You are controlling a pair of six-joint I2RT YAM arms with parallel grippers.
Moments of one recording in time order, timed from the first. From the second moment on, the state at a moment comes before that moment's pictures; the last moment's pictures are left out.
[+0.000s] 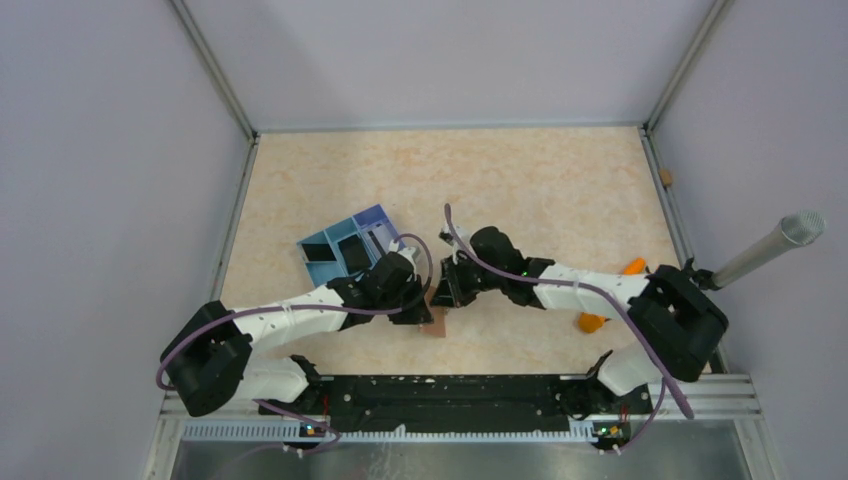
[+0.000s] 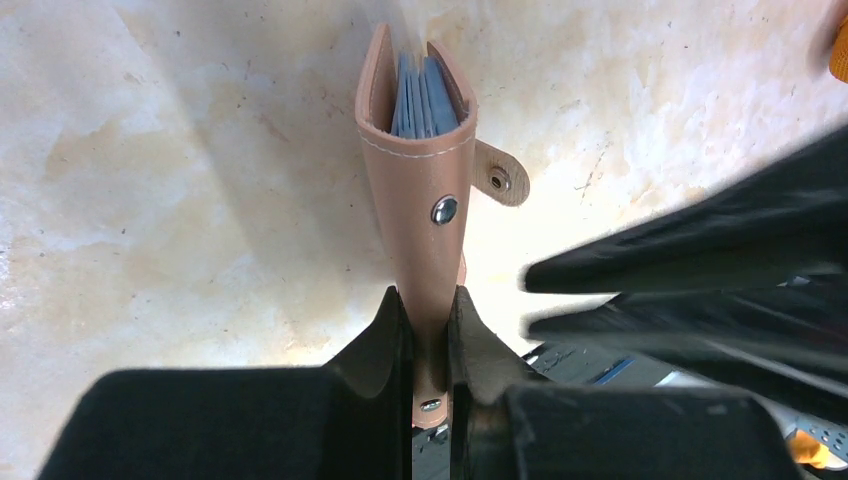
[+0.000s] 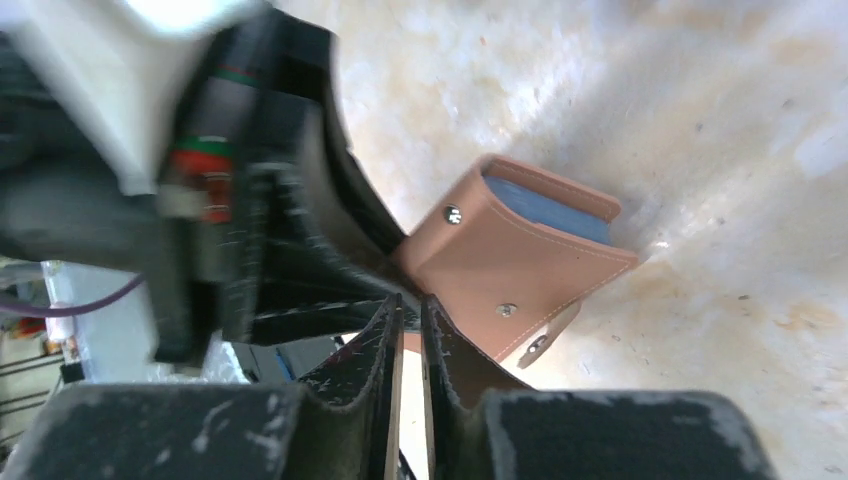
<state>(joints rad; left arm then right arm) -0.85 1.27 0.59 -0.20 0.14 -0.80 0.85 1.53 0.75 0.12 -0.47 0.48</state>
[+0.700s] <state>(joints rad) -0.85 1.27 0.59 -0.20 0.14 -0.80 0.86 1.46 0.79 -0.16 -0.17 0.56</state>
